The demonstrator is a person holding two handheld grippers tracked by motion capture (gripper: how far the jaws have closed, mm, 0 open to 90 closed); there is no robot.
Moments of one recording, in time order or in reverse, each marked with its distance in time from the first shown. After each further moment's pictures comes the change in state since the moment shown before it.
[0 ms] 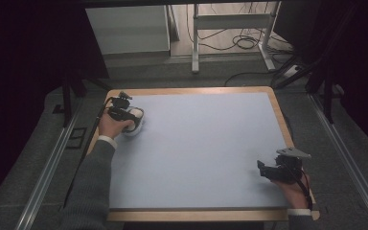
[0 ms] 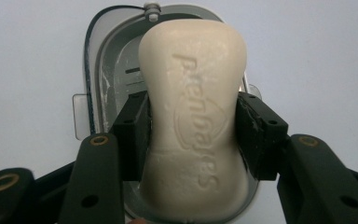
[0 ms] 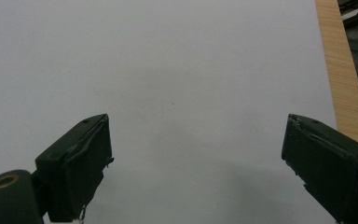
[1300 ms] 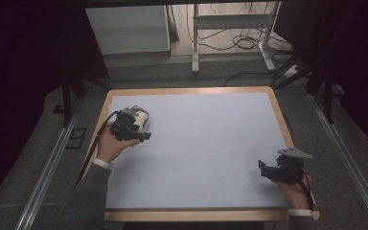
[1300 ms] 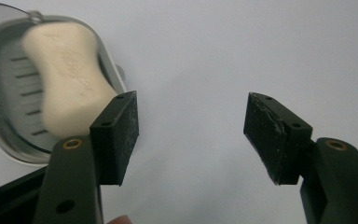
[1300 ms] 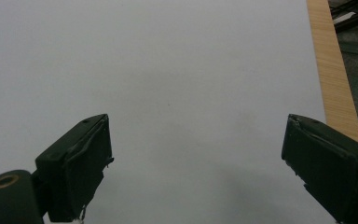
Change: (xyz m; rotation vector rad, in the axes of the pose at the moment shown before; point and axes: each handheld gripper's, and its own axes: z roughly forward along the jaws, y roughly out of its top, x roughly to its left) left arm -0.064 -0.061 -0.047 -0.160 -0.173 0.243; right arm -0.001 0.000 -0.004 -0.009 -0.013 0.001
